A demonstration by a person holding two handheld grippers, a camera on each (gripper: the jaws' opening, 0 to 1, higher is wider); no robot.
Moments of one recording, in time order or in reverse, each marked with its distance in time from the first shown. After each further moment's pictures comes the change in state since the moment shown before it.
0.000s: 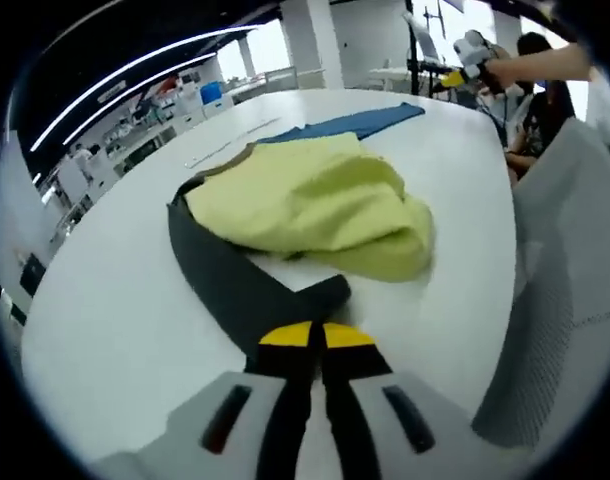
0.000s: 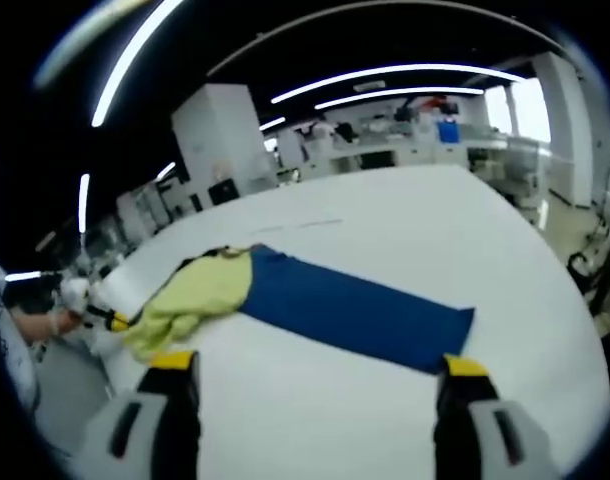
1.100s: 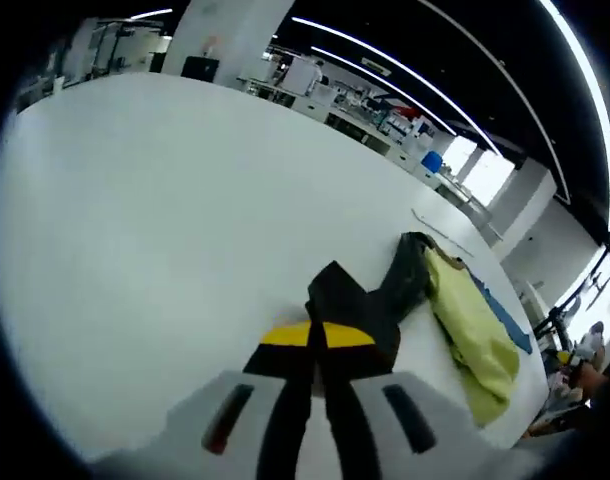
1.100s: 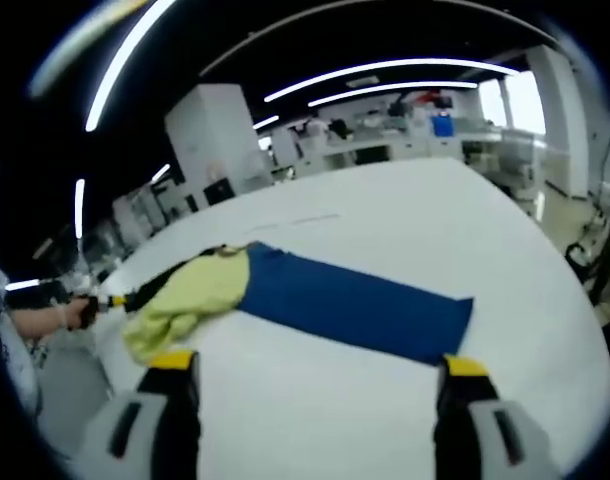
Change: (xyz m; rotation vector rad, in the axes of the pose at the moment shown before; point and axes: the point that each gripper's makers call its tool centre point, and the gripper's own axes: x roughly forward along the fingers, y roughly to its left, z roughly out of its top) left arm -0.055 0.168 -0.077 -1.003 -0.220 0.383; right arm 0.000 -0.001 -0.006 0.032 0.012 -0.012
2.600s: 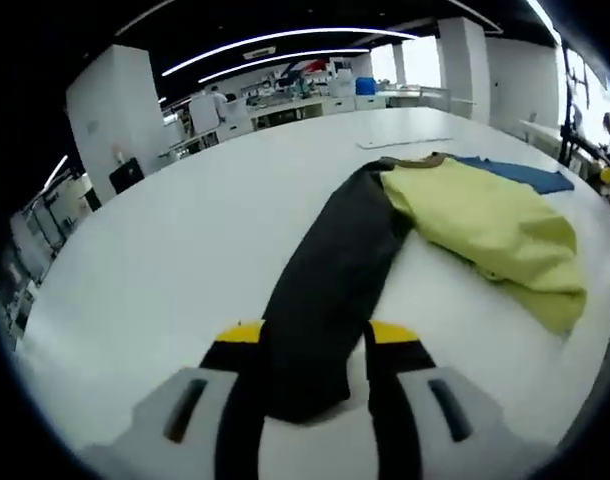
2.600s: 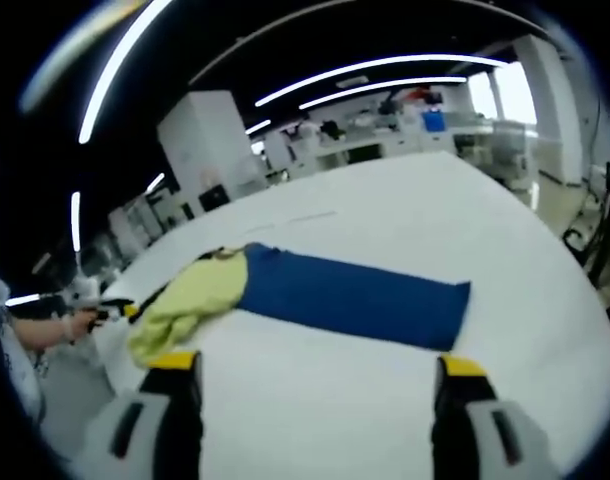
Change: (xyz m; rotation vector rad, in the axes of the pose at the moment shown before) left arm 0.025 -0.067 -0.020 0.729 0.050 0.050; right arm -0.004 -0.004 -0.010 0.056 -0.013 -0.014
